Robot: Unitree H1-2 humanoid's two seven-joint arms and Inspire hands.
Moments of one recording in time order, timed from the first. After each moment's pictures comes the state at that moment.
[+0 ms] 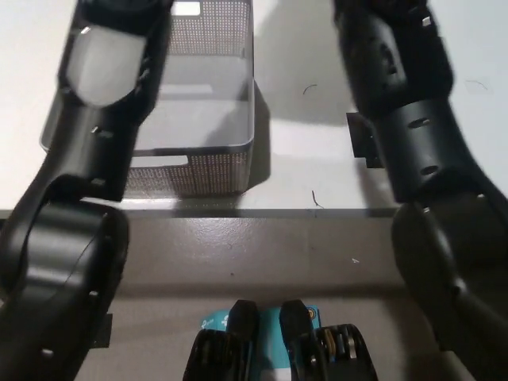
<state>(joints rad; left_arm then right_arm) -1.30 0.16 0.06 0.64 0.04 0.22 -0.10 -1.39 0.06 -0.16 0.88 0.30 -0.04 -0.21</state>
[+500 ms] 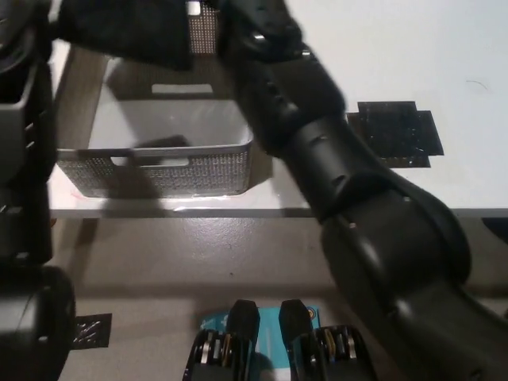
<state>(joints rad) -1.05 0.27 0.25 0.22 0.01 0.40 -0.08 -1.52 0.23 -0.10 1.20 0.29 -0.07 -0.13</state>
